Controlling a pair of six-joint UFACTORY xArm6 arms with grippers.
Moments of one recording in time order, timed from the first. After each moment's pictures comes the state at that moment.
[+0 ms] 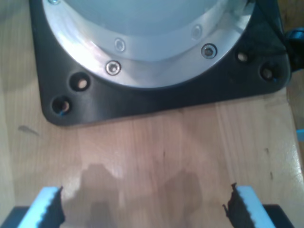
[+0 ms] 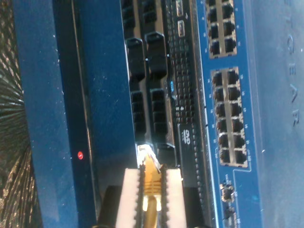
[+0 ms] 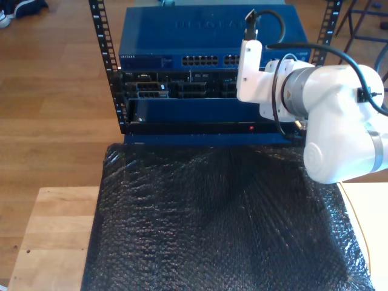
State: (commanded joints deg) left arm 83.7 -29.5 -5.1 -2.3 58.7 -175.9; right arm 16.1 -7.8 -40.8 0.8 -4.2 -73.9
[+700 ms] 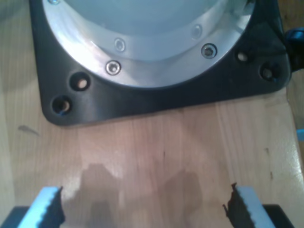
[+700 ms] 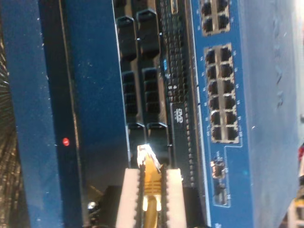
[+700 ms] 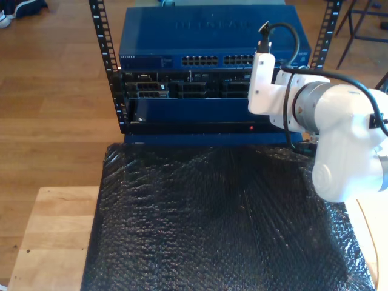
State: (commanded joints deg) left arm 83.7 -29.5 -5.1 -2.3 58.7 -175.9; right arm 14.9 -8.6 -35.5 -1.5 -14.0 -76.7
